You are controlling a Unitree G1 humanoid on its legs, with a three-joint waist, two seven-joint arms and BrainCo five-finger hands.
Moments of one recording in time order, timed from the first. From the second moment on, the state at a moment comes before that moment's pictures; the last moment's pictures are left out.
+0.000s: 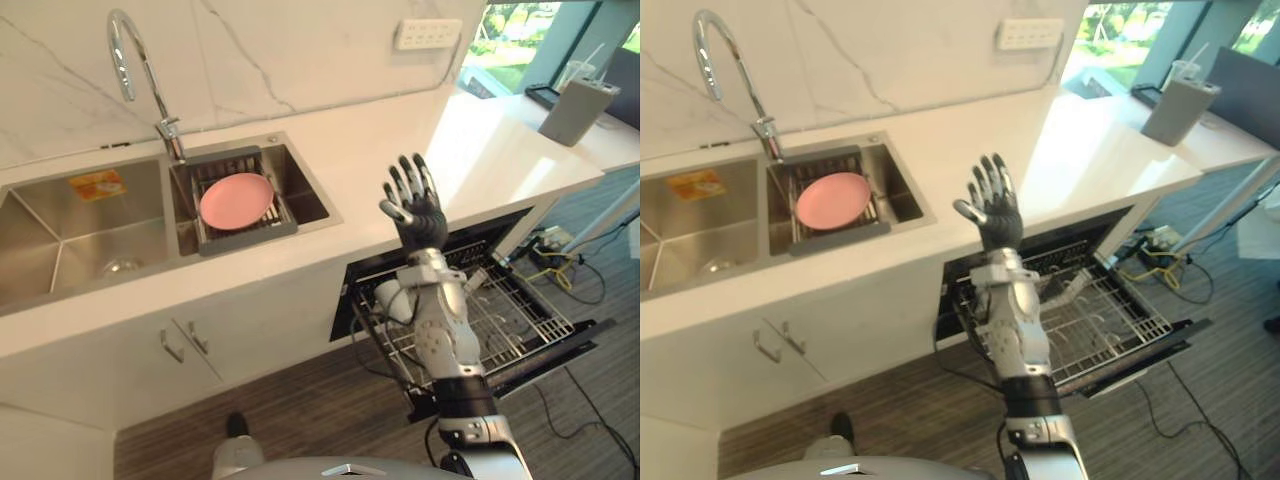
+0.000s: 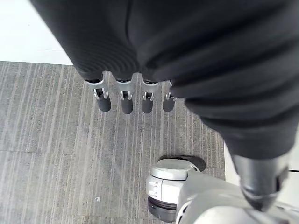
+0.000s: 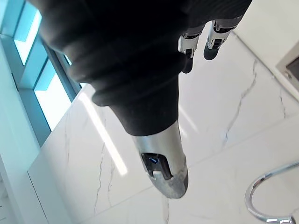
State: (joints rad) left arm 0.29 0.05 0.29 1.01 -0.08 0.30 0.00; right arm -0.29 -0.11 0.01 -0.04 0.66 -0.13 0.08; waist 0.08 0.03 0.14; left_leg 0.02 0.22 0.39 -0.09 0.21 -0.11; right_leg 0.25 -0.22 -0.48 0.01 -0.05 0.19
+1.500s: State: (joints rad) left arm 0.26 0.12 0.09 1.00 0.12 0.27 -0.06; right arm 0.02 -0.13 -0.29 -0.15 0.74 -0.18 -0.12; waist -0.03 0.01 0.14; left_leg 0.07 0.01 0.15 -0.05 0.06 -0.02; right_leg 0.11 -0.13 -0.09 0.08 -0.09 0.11
